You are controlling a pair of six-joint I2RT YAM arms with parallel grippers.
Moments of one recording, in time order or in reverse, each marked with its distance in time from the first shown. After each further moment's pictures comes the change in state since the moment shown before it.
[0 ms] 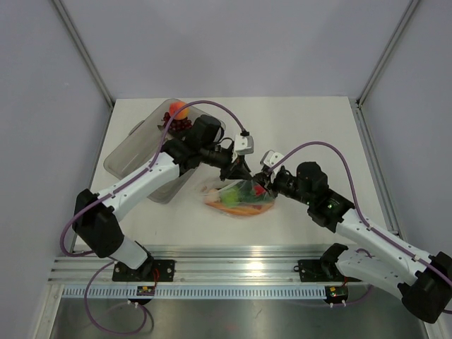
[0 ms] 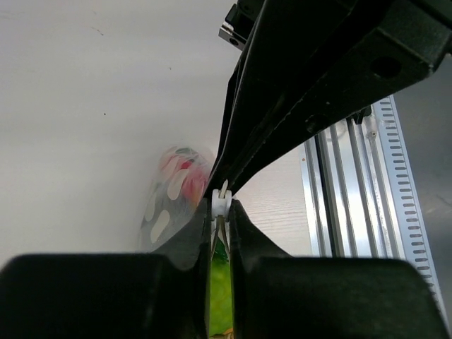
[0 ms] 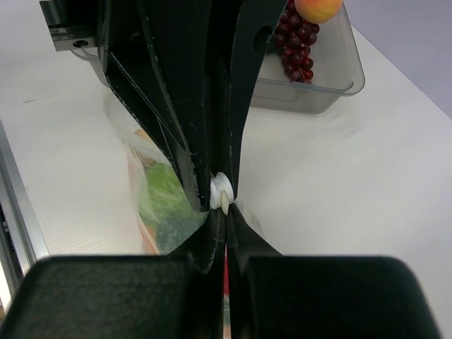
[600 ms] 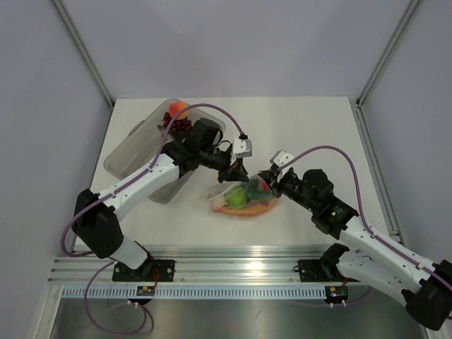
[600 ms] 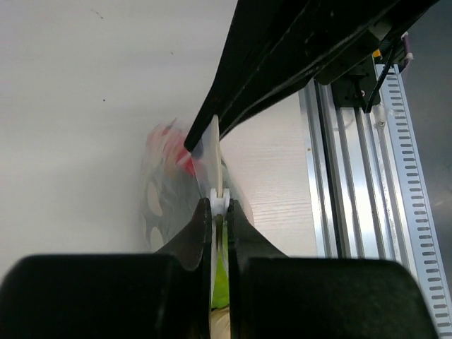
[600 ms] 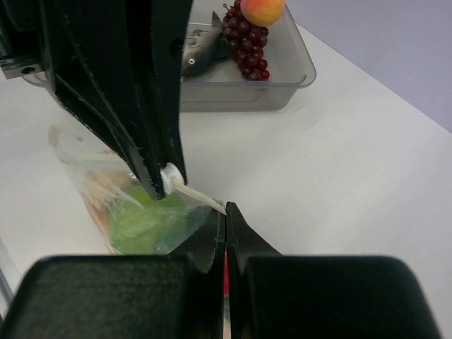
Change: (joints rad) left arm 0.006 -0.001 -0.021 -0.012 -0.019 0.029; right arm 0.005 -0.088 -0.088 0.092 0.145 0.068
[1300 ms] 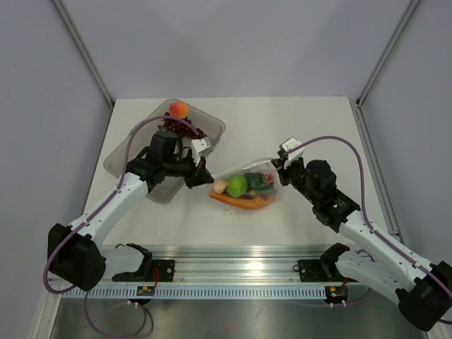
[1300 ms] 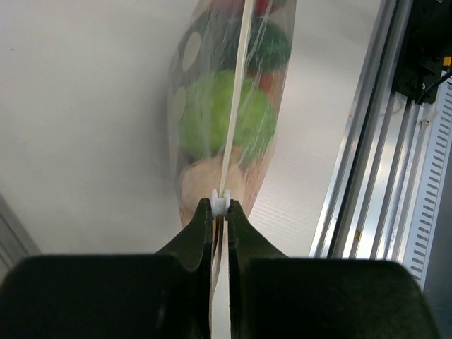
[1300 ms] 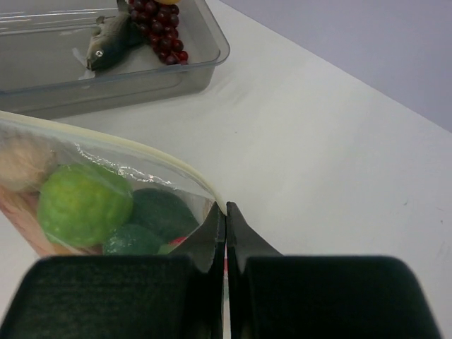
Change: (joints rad) left arm 0.251 -0.259 -0.318 -0.002 -0.092 -0.140; right arm -0.090 0.040 0.056 -0.060 0.158 0.003
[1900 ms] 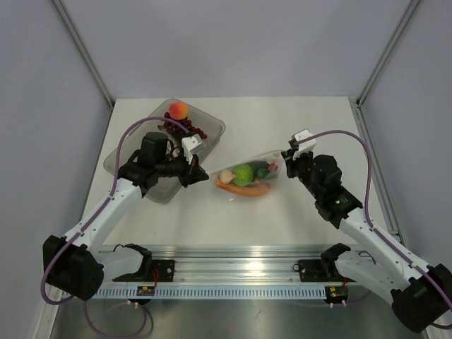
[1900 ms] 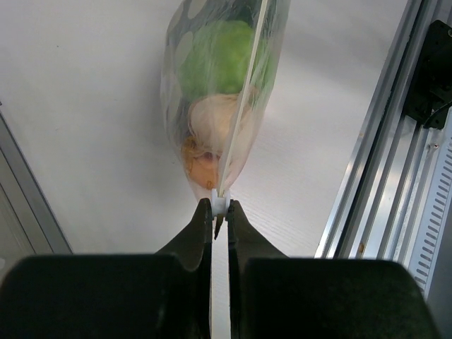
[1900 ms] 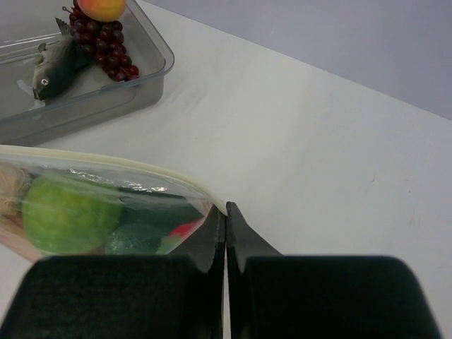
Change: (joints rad) left arm 0.072 -0.106 -0.061 0.052 -0.021 -0.074; right arm -0.114 0.023 0.016 0.029 0.047 0.061
